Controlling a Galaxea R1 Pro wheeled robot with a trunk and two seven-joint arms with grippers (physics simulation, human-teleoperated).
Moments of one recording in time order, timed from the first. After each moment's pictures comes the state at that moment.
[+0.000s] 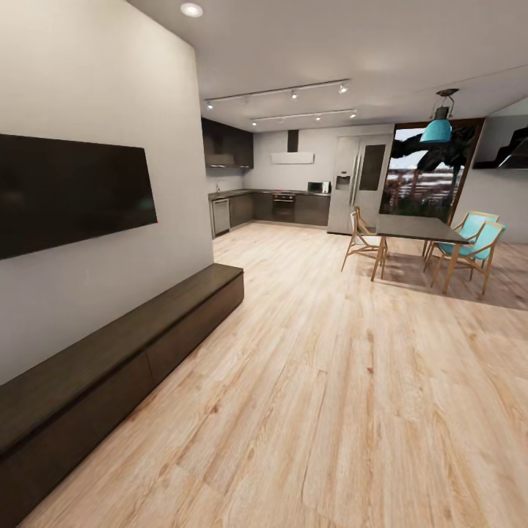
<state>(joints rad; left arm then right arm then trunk) 0.00 -0.09 -0.01 -0.02 0.00 -0.02 0.00 -0.11 0.03 0.00 -0.05 0.00 0.00 0.00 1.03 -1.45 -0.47</state>
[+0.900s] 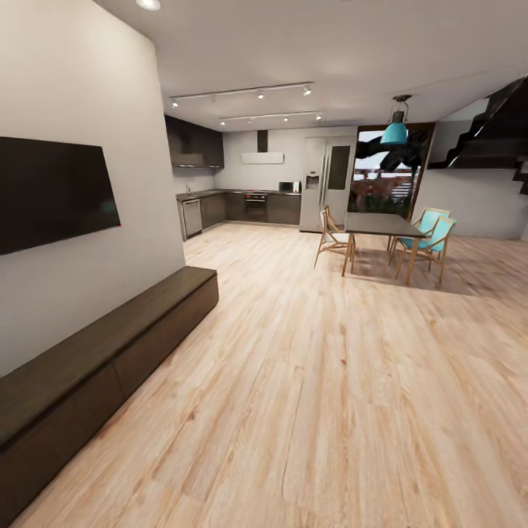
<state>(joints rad) 0.00 -0.07 0.00 -0.61 0.00 0.14 0.06 -0.11 -0.11 0.00 -0.33 0.01 0.00 0.01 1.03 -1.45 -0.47</state>
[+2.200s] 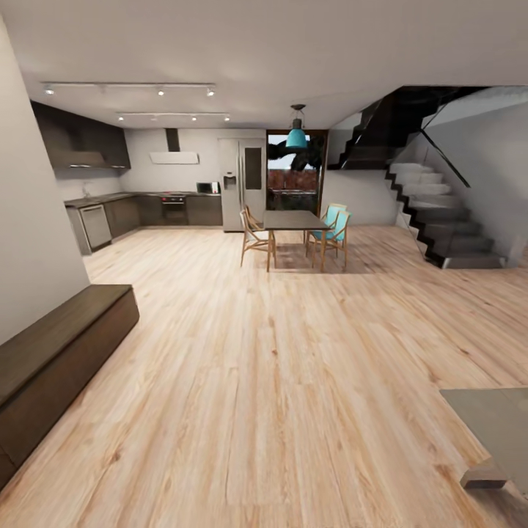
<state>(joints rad) 0.00 -0.06 0.00 -0.60 0.00 0.08 0.07 -0.11 -0.11 0.00 -0.32 0.00 0.00 0.01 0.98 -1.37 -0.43</state>
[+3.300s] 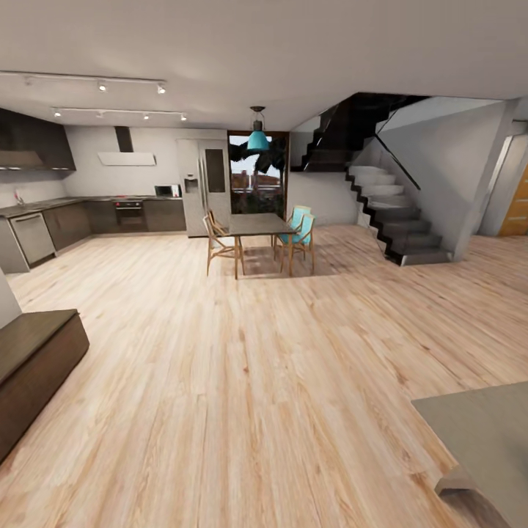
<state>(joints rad) 0.00 -0.06 0.01 -0.60 0.00 0.08 0.07 -0.11 -0.11 0.00 -0.32 0.01 0.00 0.01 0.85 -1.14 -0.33</state>
